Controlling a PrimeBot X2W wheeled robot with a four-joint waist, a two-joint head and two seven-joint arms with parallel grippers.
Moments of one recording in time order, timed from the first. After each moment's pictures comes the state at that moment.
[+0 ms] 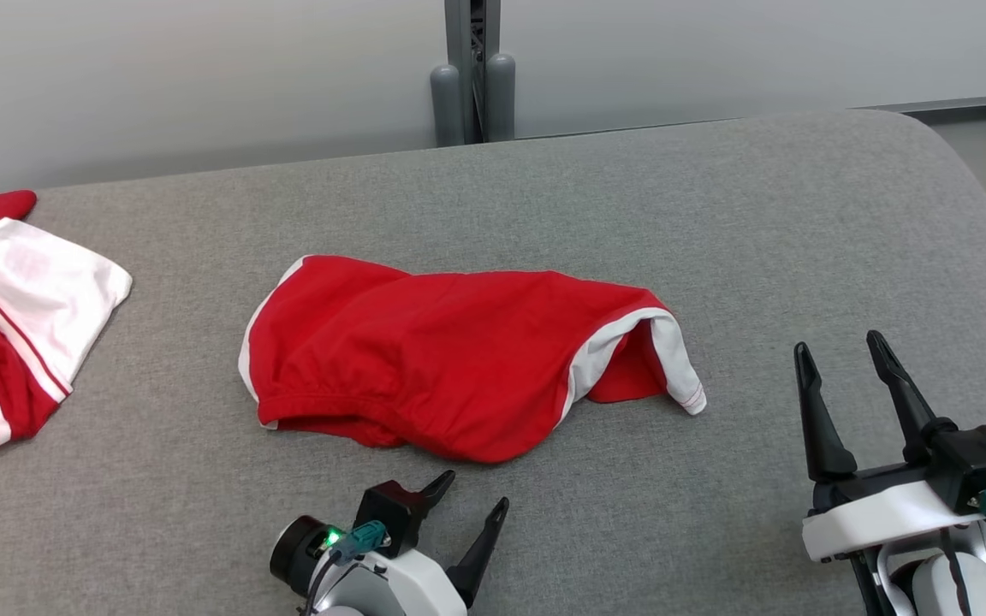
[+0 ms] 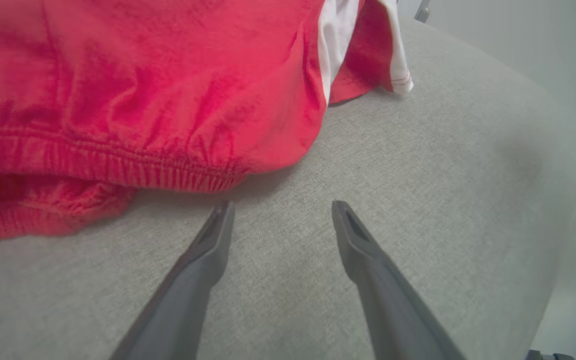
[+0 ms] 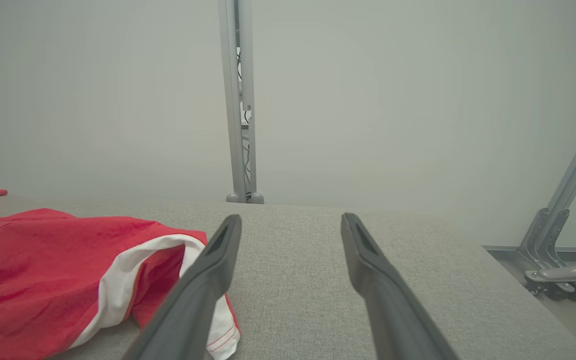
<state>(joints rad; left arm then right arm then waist) -0.35 0.19 -0.92 0.51 -0.64 0.06 -0.18 -0.13 -0.05 0.00 0.19 0.06 0.13 -0.26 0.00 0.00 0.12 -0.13</state>
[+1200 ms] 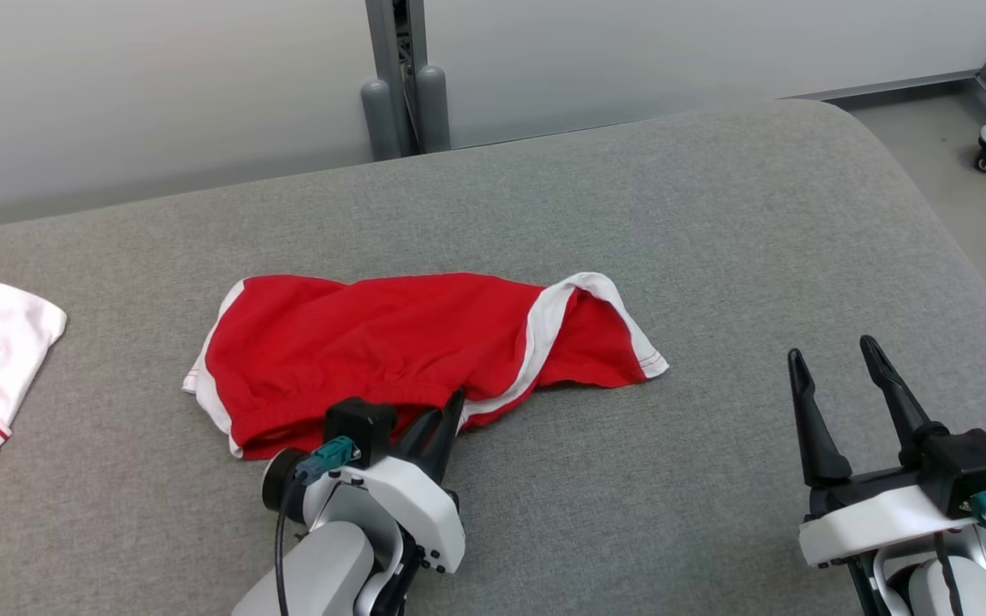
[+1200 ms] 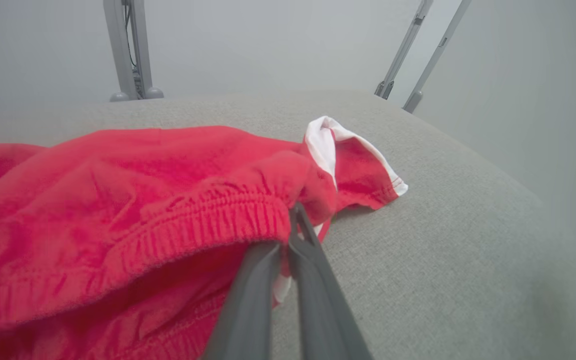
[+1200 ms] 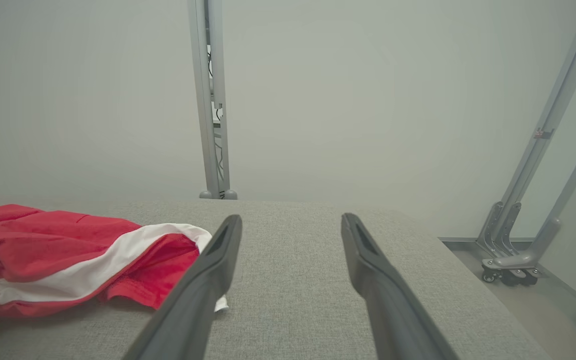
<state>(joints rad) -0.46 0.07 -0.76 0.69 -0.68 0.00 -0.26 -0.13 -0.05 0.01 0.19 0.04 0.13 -0.26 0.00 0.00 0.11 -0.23</state>
